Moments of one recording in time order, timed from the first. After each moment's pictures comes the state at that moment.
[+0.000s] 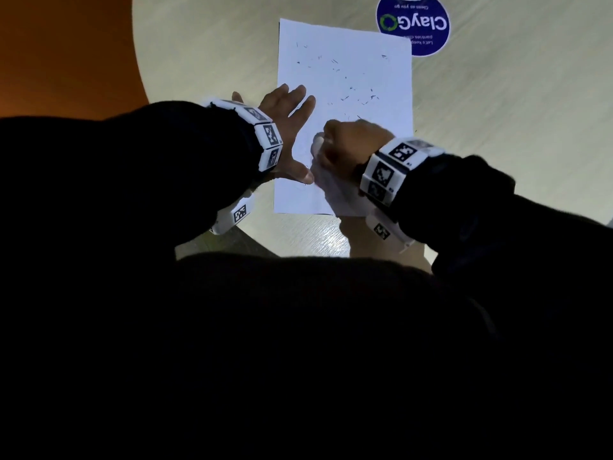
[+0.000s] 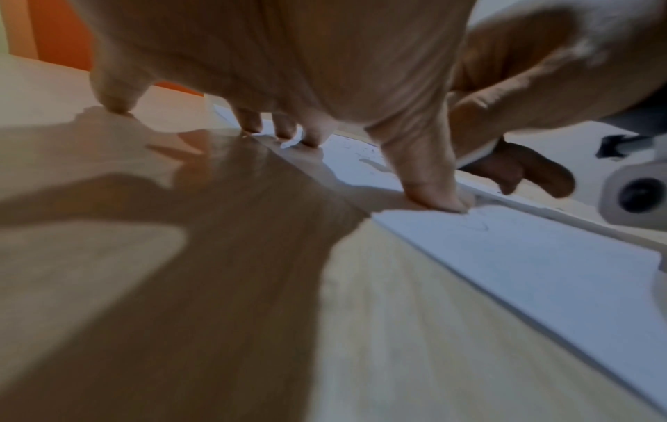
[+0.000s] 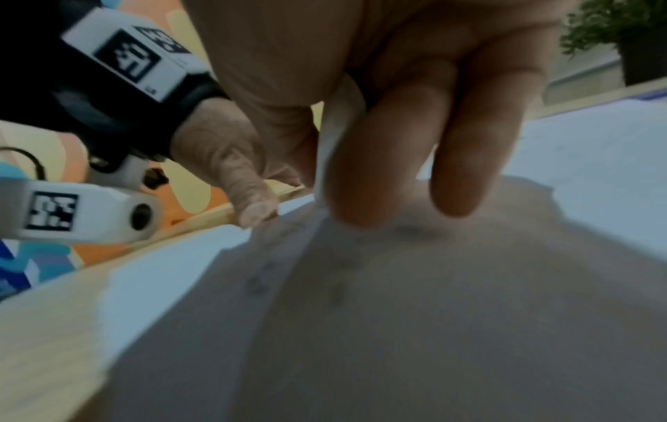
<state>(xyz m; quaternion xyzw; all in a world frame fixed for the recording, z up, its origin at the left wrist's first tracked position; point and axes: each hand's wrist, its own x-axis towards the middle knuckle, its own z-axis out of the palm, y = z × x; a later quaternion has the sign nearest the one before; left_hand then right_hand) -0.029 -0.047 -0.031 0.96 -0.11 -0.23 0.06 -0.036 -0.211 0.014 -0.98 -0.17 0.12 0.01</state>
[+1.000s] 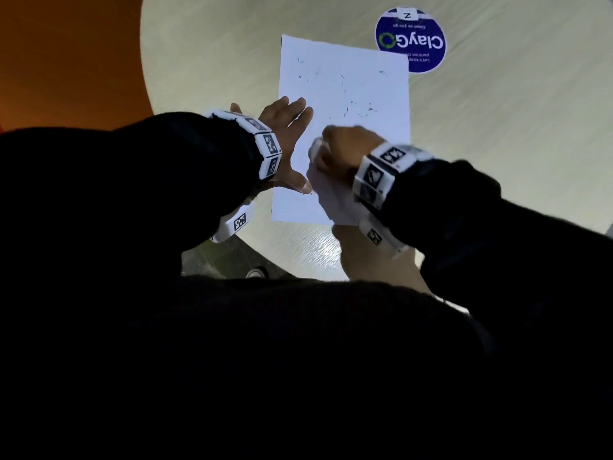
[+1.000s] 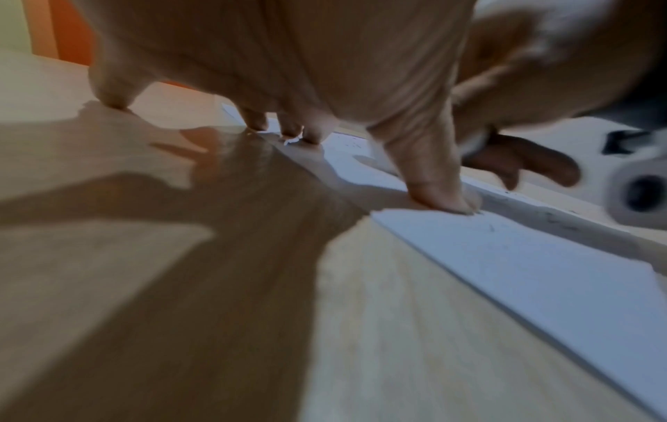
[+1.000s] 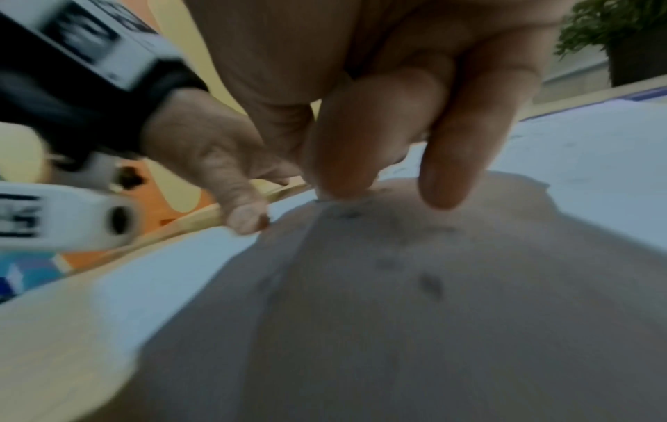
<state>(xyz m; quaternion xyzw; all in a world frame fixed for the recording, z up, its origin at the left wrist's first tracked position) -0.031 -0.048 -0.033 0.97 -0.10 -0.23 0.06 -0.020 -0.211 0.016 -0.96 -0.18 0.20 0.06</state>
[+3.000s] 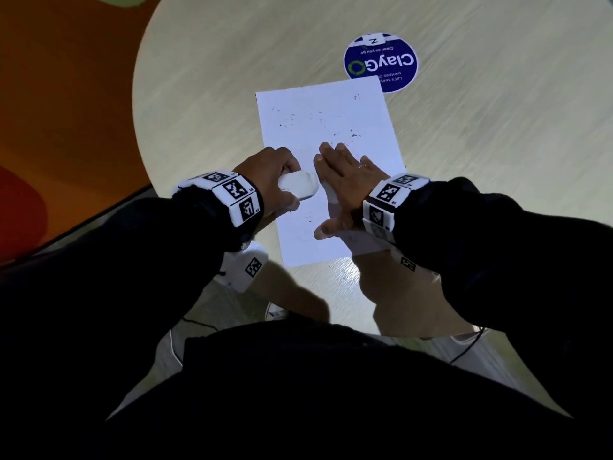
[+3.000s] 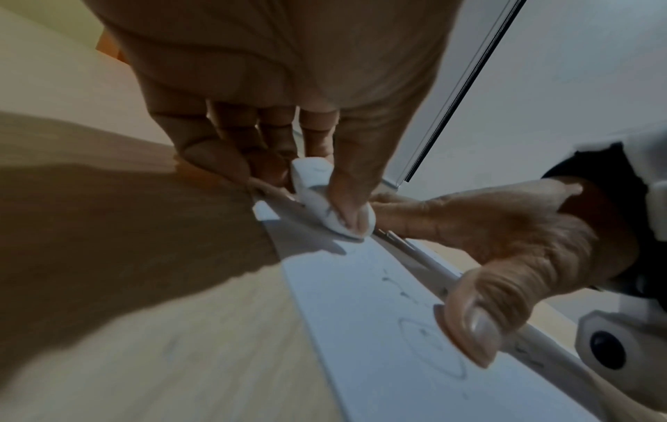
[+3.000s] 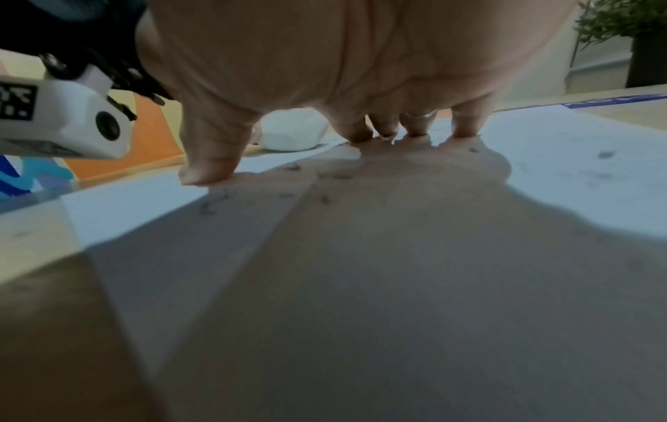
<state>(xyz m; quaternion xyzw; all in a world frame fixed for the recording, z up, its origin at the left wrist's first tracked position) -0.037 -0.074 0.004 0.94 0.01 -0.20 0.26 -0.016 -0.261 0.004 -0.91 -0.30 0.28 -0.01</state>
